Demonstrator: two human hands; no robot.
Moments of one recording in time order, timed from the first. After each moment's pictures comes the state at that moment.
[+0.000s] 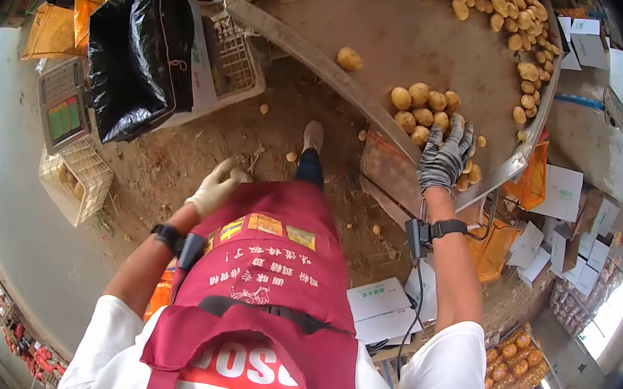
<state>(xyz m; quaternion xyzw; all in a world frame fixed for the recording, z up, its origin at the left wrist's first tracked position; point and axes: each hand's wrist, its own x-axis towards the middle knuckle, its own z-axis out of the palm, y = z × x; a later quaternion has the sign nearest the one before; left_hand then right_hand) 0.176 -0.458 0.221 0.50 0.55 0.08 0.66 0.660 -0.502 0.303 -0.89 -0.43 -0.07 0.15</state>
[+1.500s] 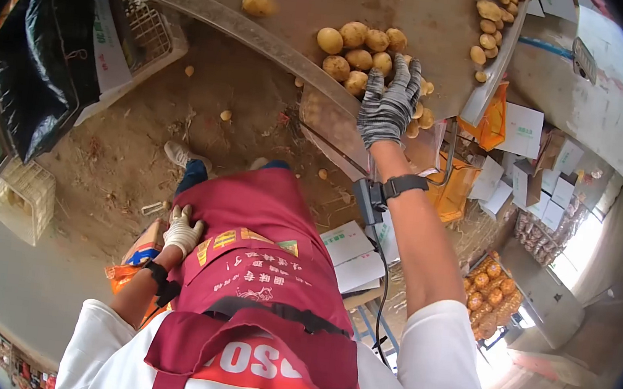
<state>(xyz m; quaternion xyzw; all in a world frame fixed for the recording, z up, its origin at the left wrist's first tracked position) 0.189 -0.612 0.200 0.54 0.57 -0.37 0.50 0.659 -0.501 0.309 -0.88 -0.45 0.00 0.18</state>
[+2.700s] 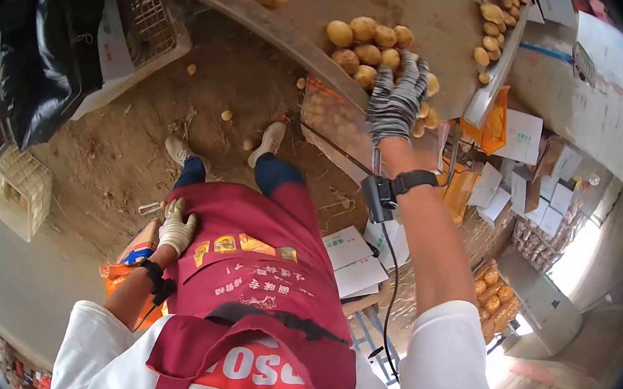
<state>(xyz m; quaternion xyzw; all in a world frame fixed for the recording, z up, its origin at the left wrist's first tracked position) 0.176 -0.623 0.191 0.57 0.61 -0.27 0.48 0.664 -0.505 0.302 -0.86 -0.46 -0.01 0.21</state>
